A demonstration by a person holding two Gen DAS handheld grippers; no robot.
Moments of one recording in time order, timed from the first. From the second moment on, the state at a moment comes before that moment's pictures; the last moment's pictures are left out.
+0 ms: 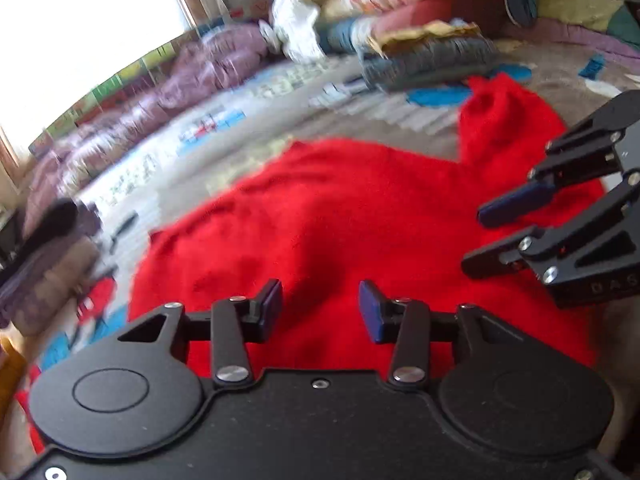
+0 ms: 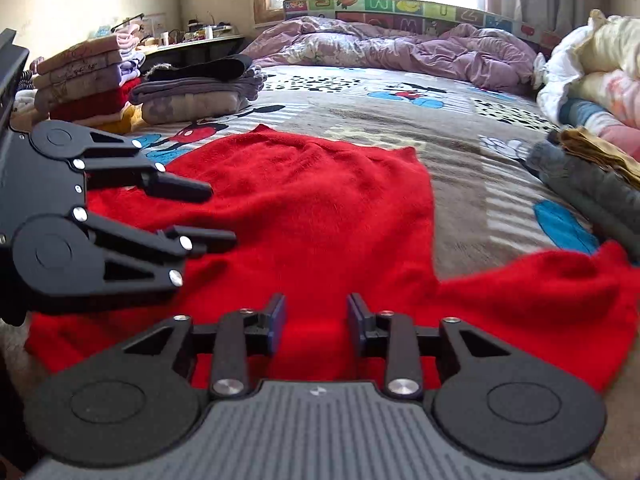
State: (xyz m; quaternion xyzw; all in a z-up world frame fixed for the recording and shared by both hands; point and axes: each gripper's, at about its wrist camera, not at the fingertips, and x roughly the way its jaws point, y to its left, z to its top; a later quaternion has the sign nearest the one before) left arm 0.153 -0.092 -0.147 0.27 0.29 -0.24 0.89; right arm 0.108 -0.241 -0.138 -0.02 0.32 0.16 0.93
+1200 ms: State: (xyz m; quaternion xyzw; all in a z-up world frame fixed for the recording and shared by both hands) left arm 0.045 -0.024 -0.150 0.12 0.32 -0.21 0.92; right arm 0.010 -0.192 -0.143 -0.08 0.31 0.19 0.93
